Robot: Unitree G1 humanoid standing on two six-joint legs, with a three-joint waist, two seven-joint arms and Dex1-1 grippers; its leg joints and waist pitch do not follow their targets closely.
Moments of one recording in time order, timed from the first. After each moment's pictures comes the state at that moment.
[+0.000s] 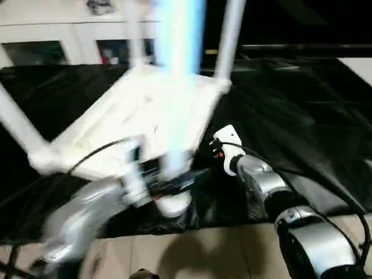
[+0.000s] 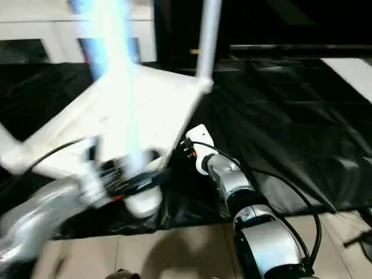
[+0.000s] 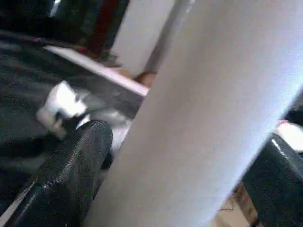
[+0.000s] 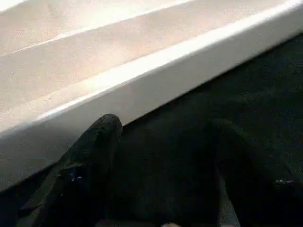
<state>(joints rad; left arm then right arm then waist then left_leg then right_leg) -0.23 0.24 -0.11 -0.14 -0.70 0.56 -0.90 -0.74 -0.08 0.10 1.12 0.00 -0.06 0.47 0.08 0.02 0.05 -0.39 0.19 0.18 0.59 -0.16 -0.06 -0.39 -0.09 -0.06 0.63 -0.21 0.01</state>
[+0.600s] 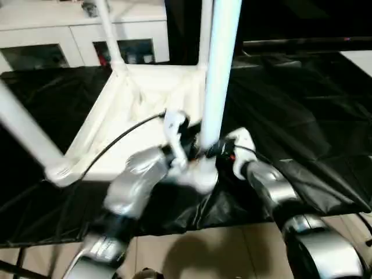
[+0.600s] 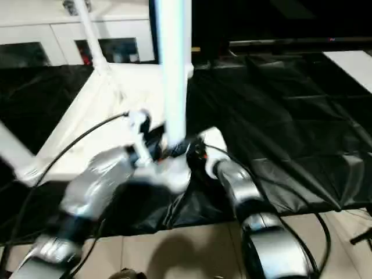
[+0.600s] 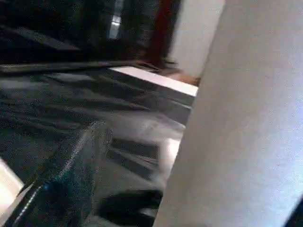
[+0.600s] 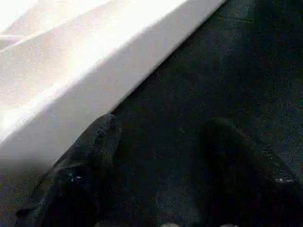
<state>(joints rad) -0.55 0.04 -0.14 0.41 -0.38 0.11 -0.66 -0.62 -0.14 0.01 1.04 0.04 -0.13 0.44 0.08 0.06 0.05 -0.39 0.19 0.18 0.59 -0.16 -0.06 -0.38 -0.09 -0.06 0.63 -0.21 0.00</state>
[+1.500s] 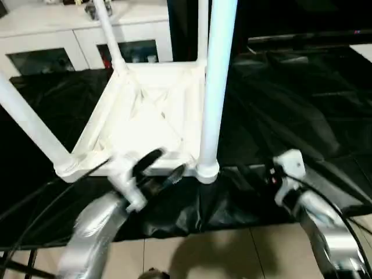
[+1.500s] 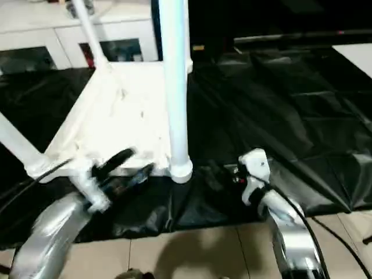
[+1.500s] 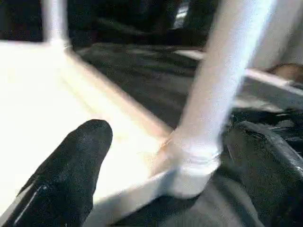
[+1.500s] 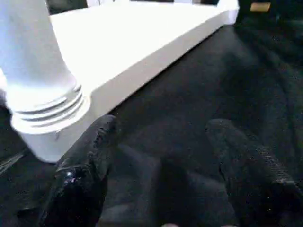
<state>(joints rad) 0.04 0.19 -0.03 -0.05 -0.37 0.07 -0.62 -0.05 -0.30 -0.02 0.10 0.20 0.12 0.57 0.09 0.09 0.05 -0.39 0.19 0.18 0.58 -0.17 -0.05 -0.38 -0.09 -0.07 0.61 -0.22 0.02</state>
